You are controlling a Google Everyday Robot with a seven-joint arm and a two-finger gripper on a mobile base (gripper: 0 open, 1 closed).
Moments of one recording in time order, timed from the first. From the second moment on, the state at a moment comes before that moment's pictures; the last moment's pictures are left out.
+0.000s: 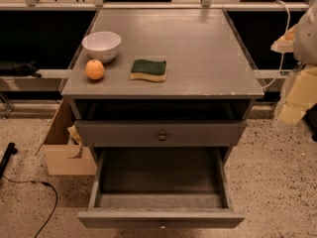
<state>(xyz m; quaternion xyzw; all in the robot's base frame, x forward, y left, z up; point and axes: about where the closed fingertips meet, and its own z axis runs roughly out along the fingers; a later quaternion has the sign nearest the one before) 0.438 -0.217 0.976 -0.60 0.78 -0.03 0.16</state>
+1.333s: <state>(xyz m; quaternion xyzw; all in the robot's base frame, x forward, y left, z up) 0.482 -0.129 0.958 -0.65 0.74 0.04 0.18</state>
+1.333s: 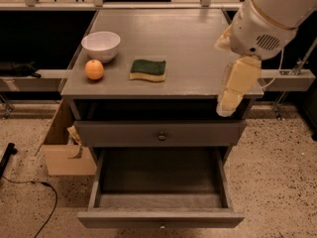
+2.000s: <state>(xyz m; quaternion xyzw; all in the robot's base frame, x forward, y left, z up) 0.540 -0.100 0.944 -0.58 0.74 0.24 0.23</state>
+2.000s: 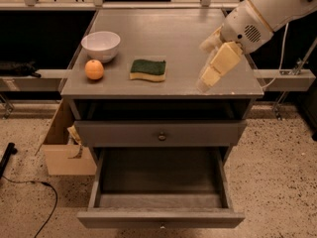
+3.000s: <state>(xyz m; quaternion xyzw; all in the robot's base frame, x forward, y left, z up) 0.533 -0.088 0.911 -0.58 0.76 0.21 0.21</state>
